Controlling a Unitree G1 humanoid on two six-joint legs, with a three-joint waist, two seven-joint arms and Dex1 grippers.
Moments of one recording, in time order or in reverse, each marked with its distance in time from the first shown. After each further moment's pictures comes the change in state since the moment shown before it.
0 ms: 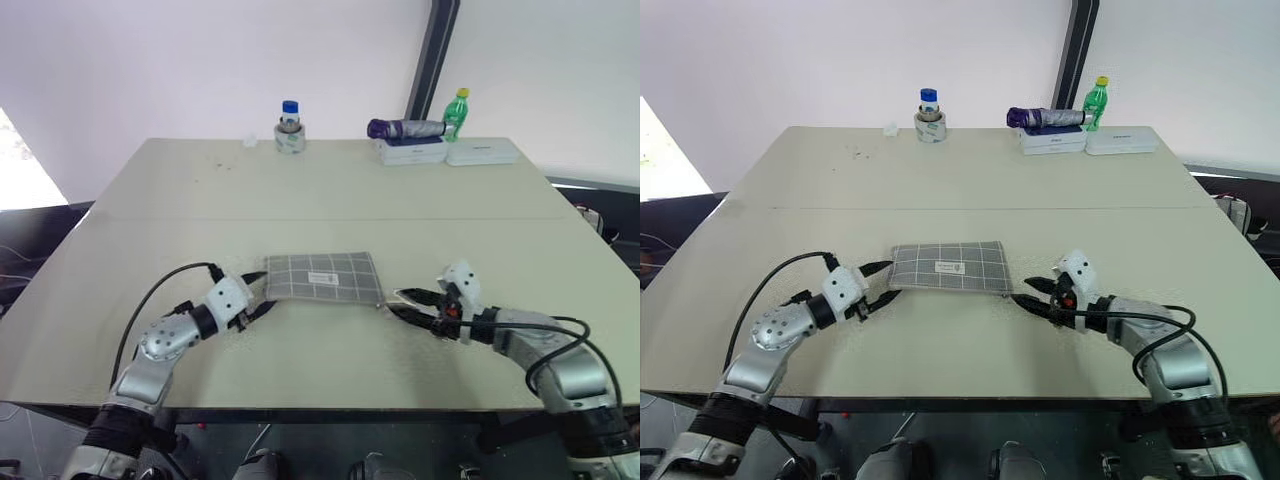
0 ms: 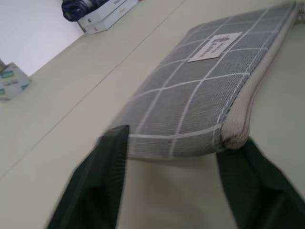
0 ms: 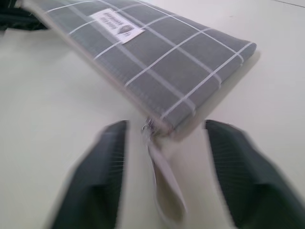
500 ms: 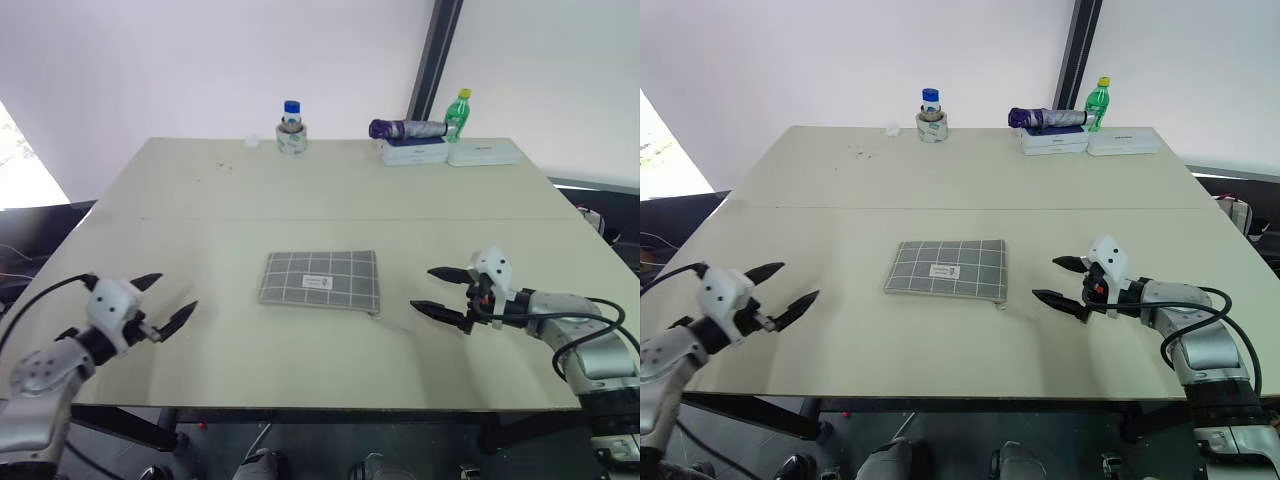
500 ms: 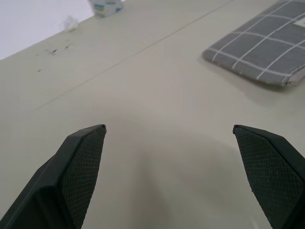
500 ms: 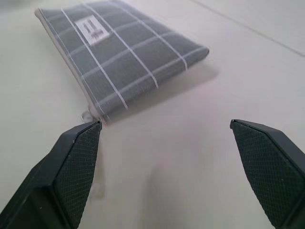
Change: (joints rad) left arm 0.329 0.171 0.417 -0.179 -0.282 0.264 -0.065; right arm -0.076 -0.047 -0.049 0.226 -0.078 -0.227 0.128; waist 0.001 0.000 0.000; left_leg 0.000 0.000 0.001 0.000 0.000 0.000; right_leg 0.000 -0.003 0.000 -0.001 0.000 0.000
